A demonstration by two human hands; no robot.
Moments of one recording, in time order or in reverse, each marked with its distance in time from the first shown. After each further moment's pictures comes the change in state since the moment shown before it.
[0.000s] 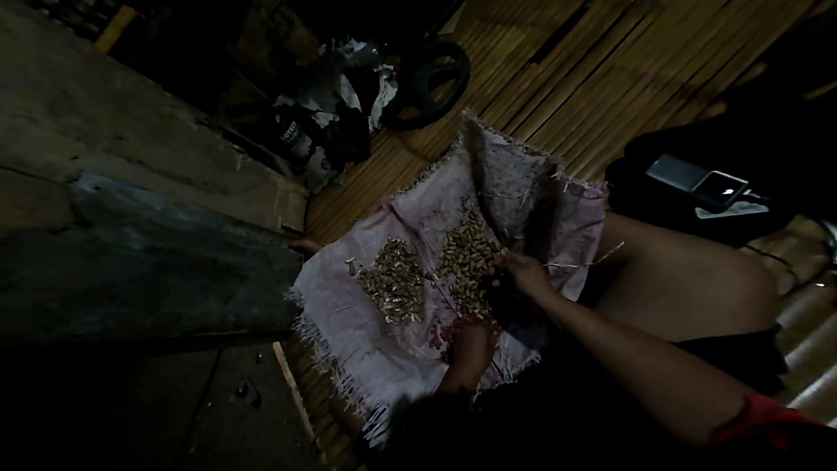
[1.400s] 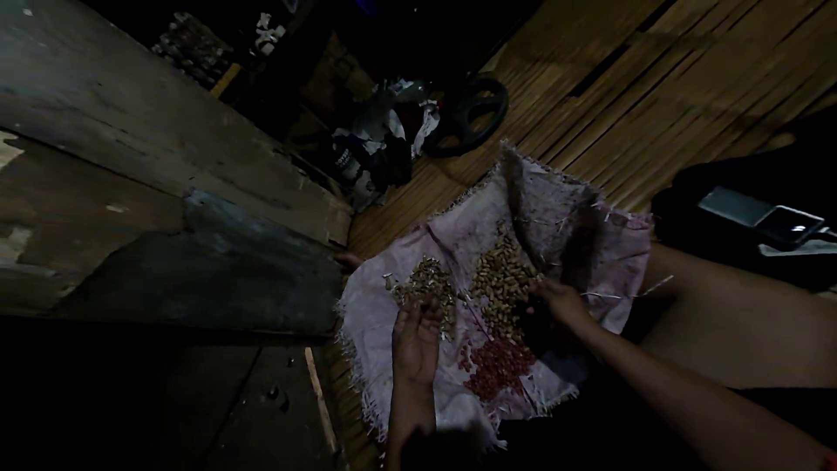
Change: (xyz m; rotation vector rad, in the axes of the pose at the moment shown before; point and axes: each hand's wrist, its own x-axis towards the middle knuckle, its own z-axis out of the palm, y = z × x) left_hand -0.087 -0.053 -0.148 -1.924 0.685 0.335; right_hand -0.002 0.000 0.001 -0.084 0.004 -0.029
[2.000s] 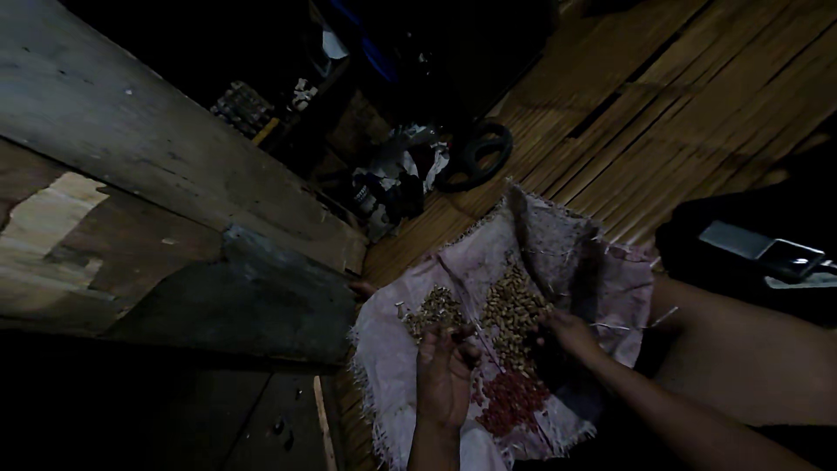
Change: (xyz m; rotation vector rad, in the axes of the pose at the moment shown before) left_hand -0.036 0.012 0.051 -0.044 -0.254 0.002; right_hand 0.004 0.003 0.002 0.029 0.004 0.010
